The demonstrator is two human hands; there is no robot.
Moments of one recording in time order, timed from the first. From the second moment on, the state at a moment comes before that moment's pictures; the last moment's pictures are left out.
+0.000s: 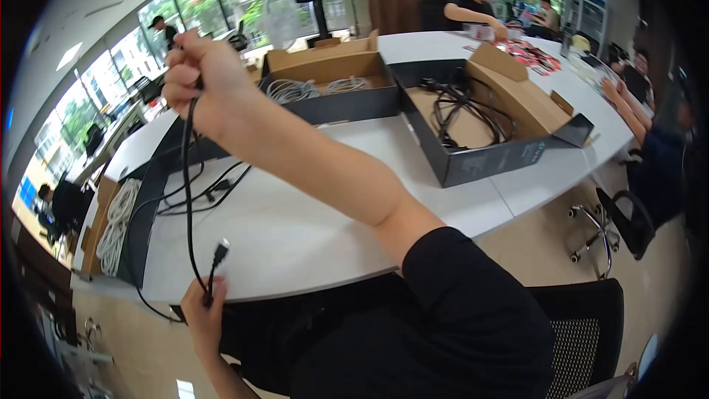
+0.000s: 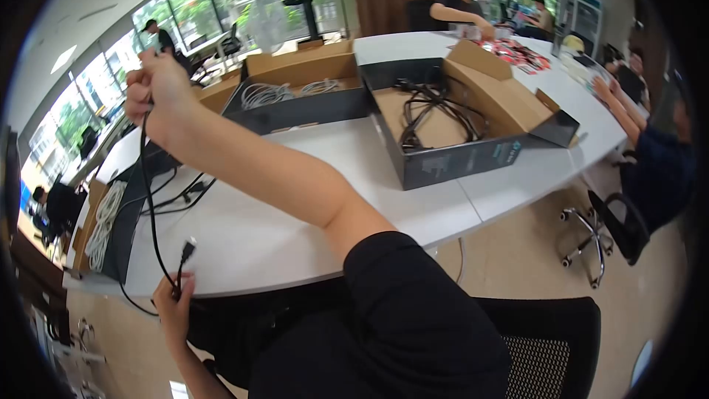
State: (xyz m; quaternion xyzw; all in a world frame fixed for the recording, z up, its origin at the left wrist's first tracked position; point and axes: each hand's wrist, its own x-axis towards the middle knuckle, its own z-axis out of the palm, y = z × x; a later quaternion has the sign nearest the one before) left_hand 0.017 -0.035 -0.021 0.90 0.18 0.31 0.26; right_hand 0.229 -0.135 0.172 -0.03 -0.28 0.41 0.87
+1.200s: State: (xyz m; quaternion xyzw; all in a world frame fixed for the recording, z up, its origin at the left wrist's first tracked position) left_hand -0.063 -0.018 0.010 0.72 0.26 0.62 0.17; right_hand 0.092 -0.121 0.041 -0.45 -0.89 -0.02 0.10
